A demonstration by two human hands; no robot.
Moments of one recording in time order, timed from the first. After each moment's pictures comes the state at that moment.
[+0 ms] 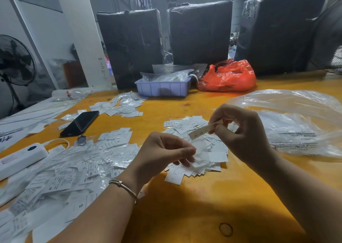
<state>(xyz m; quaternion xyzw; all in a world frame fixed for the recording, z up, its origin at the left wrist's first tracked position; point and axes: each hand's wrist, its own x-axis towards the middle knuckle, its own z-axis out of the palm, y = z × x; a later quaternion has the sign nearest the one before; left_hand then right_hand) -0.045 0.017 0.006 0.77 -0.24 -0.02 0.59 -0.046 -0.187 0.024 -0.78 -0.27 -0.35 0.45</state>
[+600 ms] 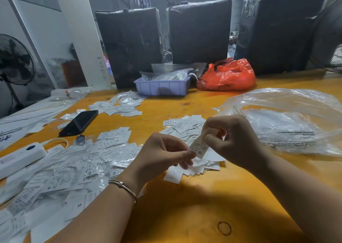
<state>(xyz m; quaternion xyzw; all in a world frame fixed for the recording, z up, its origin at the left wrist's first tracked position) -0.044 0.014 0.004 0.80 -0.24 -0.03 0.56 -0.048 -0.184 0.022 -0.85 -0.27 -0.29 0.34</state>
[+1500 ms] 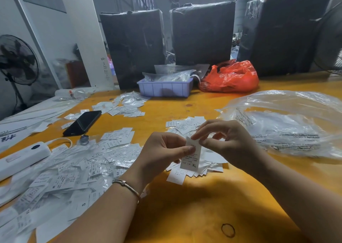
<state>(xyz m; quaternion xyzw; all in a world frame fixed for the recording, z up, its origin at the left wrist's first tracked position) -0.039 0.017 0.001 0.78 -0.21 0.01 0.59 -0.050 -0.177 0.022 -0.81 -0.27 -0.14 0.50</state>
